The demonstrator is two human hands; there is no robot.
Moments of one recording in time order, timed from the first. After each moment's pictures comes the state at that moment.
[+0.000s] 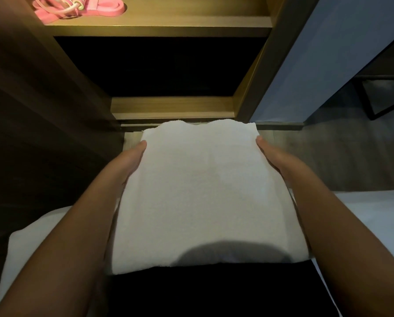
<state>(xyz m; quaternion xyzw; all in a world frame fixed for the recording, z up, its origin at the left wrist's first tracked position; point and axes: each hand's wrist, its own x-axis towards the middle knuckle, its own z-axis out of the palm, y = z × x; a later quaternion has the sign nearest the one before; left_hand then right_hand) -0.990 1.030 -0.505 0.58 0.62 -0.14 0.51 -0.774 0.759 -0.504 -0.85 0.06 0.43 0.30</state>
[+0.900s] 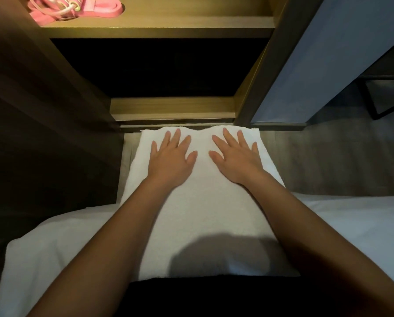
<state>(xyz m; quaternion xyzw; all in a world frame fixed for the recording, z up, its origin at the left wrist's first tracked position) -0.944 0.963 -0.508 0.94 0.28 -0.13 0.16 -0.817 0.822 -0.527 -0.90 -0.38 0.22 0.03</state>
